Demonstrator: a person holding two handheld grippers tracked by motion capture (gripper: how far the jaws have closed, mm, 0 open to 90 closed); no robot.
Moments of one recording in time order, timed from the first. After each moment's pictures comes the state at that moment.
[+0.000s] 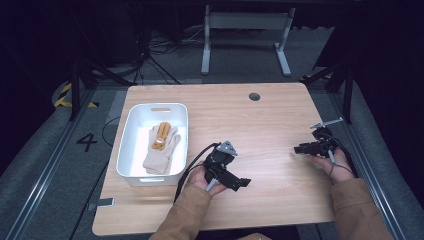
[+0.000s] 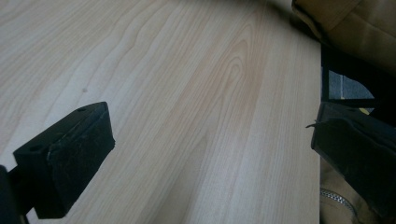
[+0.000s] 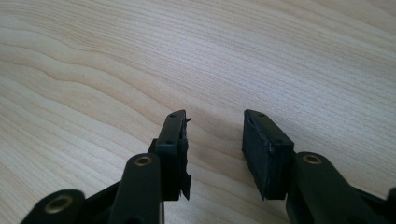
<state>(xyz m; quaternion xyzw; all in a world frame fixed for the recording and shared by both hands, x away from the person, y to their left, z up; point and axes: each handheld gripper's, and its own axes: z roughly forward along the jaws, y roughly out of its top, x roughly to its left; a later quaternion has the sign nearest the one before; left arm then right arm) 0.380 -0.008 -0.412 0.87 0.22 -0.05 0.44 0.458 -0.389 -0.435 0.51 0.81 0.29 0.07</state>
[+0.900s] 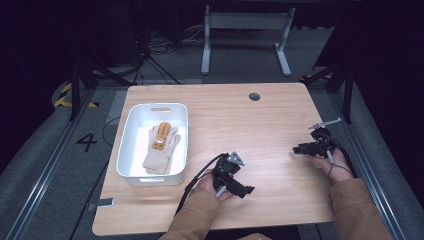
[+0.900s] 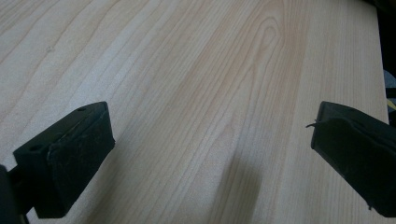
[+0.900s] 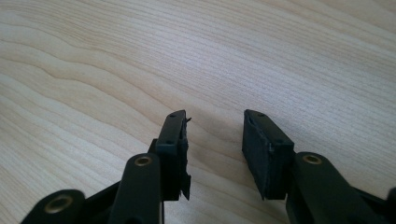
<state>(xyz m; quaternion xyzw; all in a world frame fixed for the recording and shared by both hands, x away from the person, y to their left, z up) 0.381 -0.032 -0.463 0.88 0.24 -0.04 0.41 0.458 -0.385 -0.436 0.50 0.81 0.28 0.07</state>
